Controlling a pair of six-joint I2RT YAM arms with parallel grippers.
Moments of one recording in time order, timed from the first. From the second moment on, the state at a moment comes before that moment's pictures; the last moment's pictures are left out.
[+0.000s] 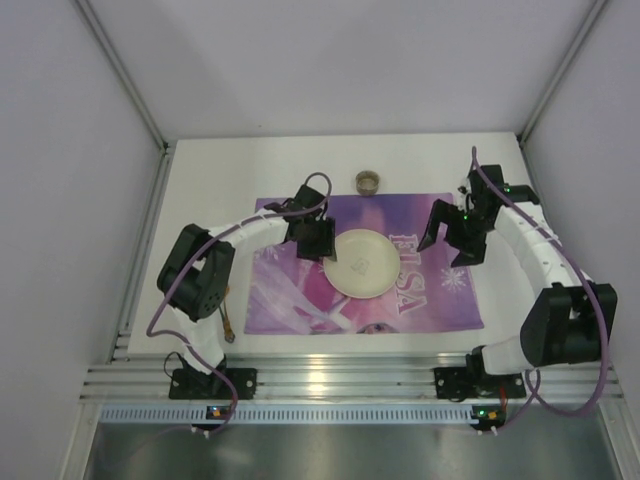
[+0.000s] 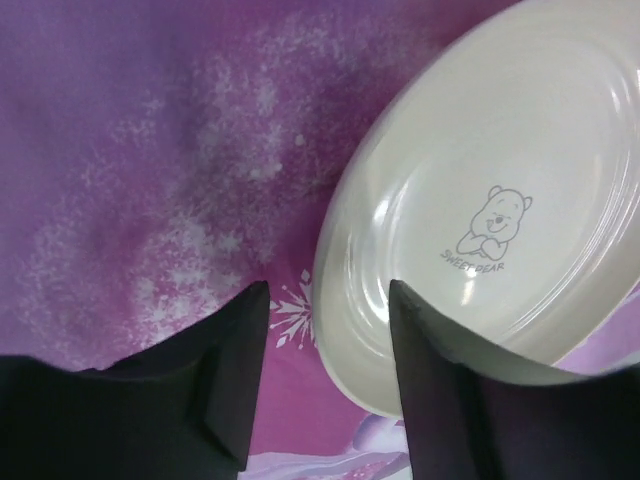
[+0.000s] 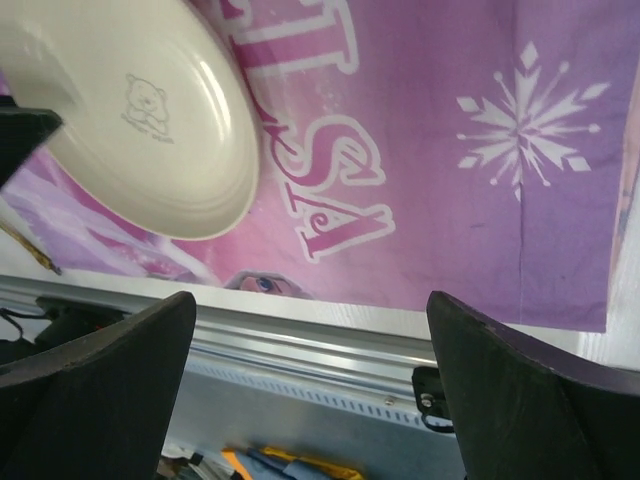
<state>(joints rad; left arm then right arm) -0.58 1.86 1.25 -0.45 0.18 -0.52 0.08 1.39 1.16 -1.06 -0.29 0.39</state>
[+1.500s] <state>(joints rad) -0.49 1.53 1.20 -0.66 0.15 -0.54 0.24 2.60 2.43 -0.91 -0.18 0.84</state>
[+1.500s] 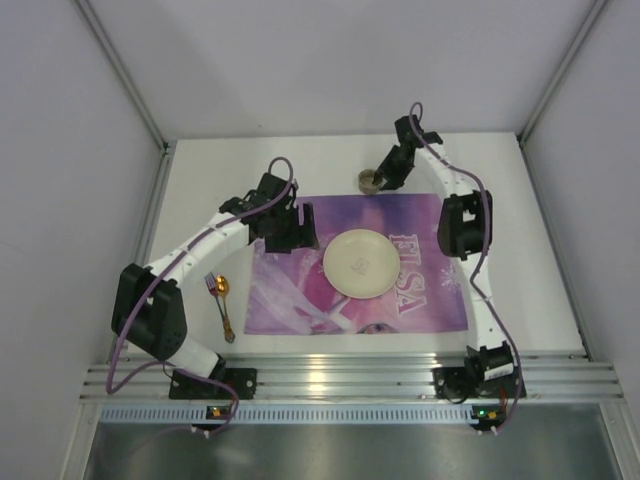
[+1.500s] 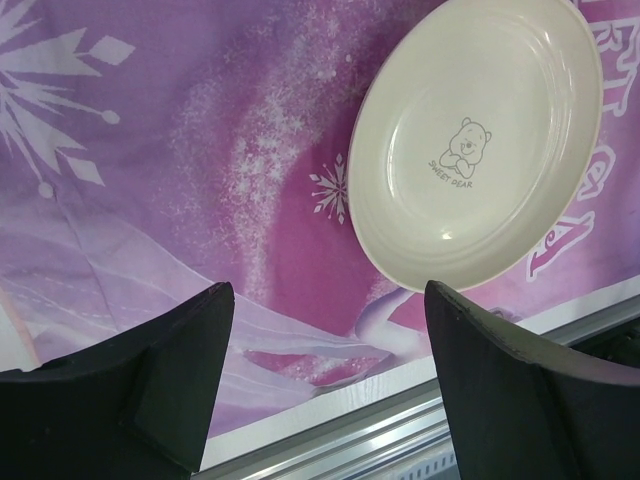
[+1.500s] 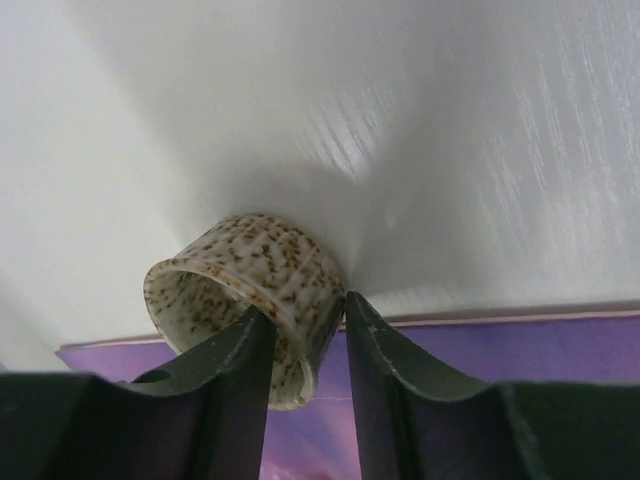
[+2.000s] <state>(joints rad) -0.47 1.53 1.17 -0.66 0.17 -0.54 0.26 2.59 2.41 -0.88 -0.14 0.83</state>
